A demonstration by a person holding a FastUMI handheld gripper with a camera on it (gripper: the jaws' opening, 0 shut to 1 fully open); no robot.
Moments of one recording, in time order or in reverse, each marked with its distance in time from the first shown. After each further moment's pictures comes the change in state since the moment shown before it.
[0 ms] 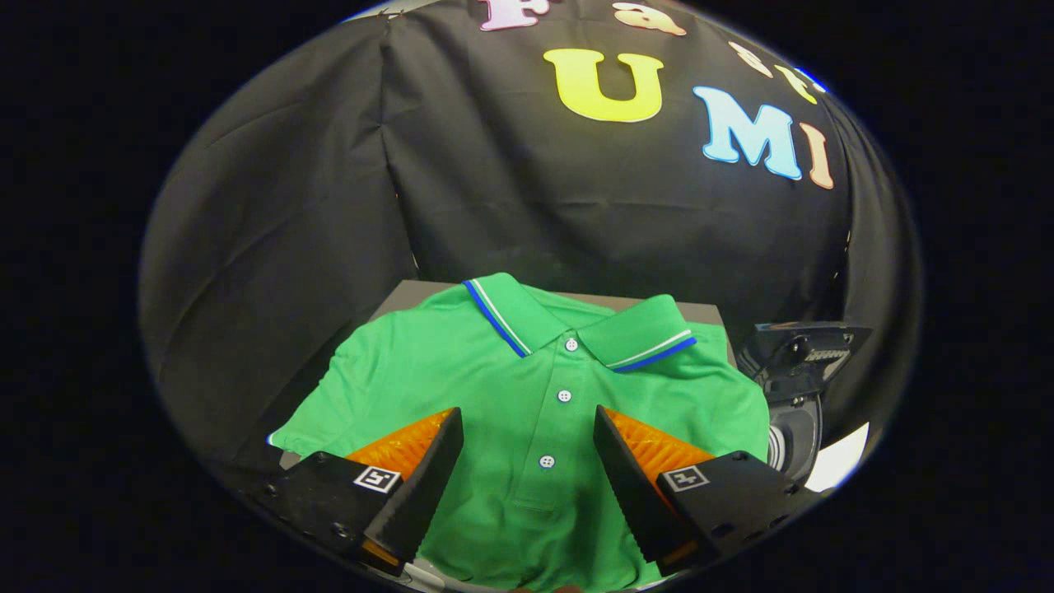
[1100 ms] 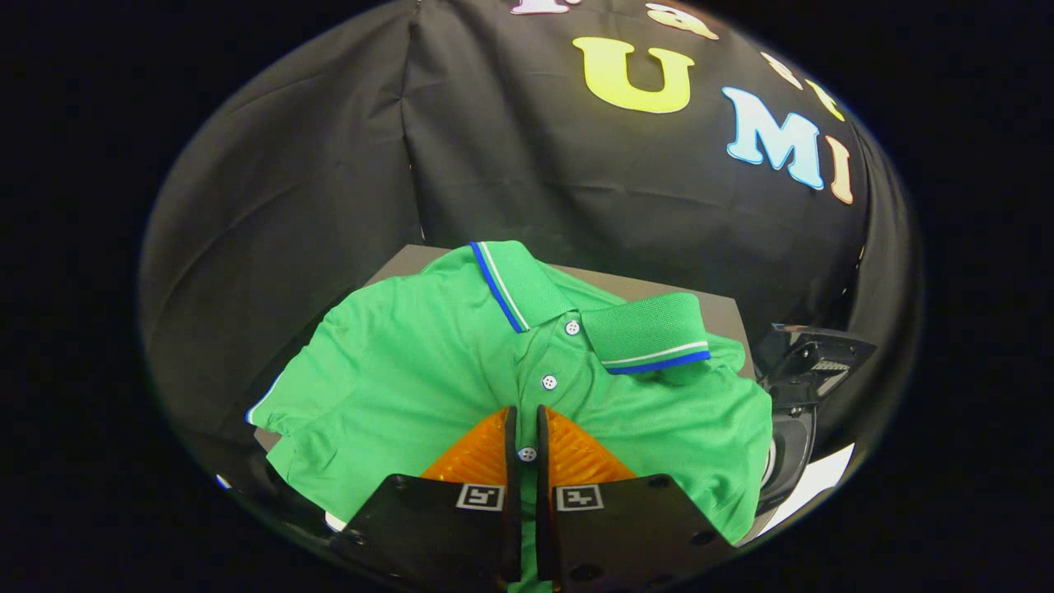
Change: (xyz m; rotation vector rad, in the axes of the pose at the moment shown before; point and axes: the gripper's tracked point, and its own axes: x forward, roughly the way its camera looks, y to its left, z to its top) arm 0.005 0.003 -0.017 -0.107 0.041 0.034
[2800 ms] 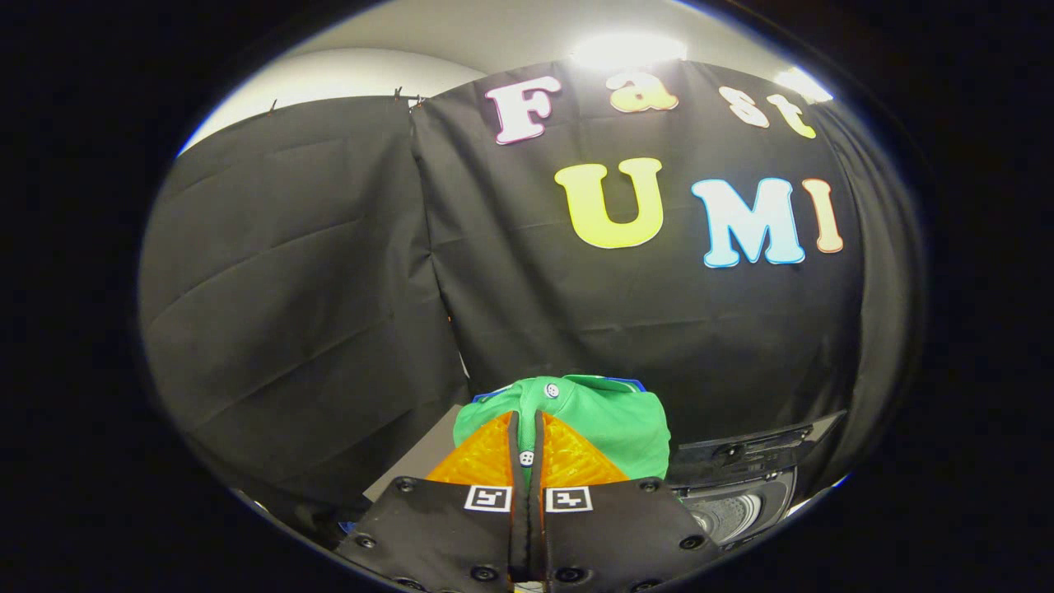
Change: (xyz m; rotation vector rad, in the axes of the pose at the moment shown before) arm -0.190 -0.088 0.138 0.101 -0.439 0.163
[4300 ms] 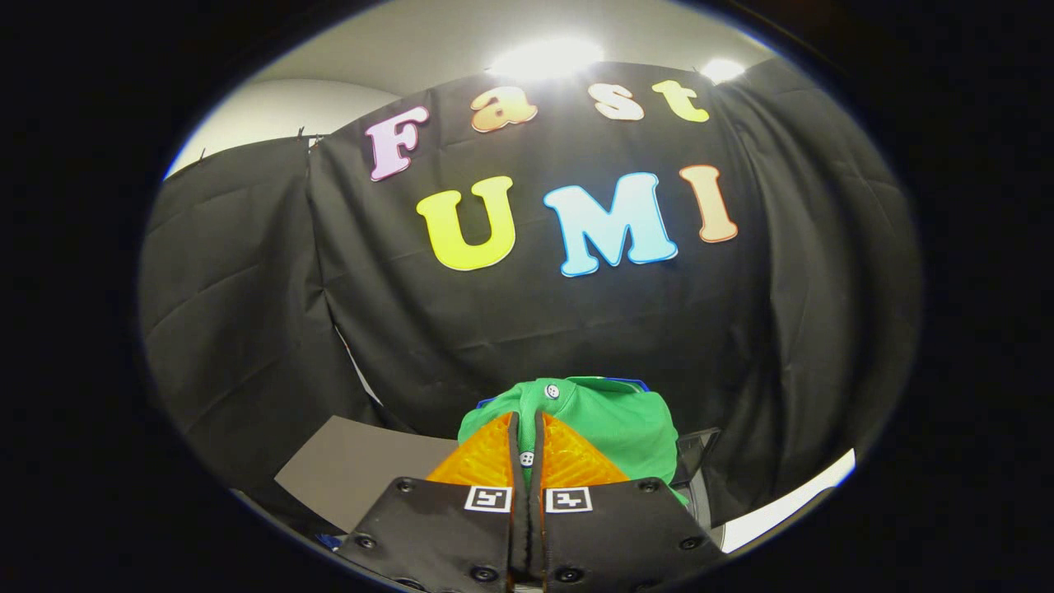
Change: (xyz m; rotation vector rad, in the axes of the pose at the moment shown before) arm -0.070 -0.261 -0.001 0.109 -0.055 -0.231
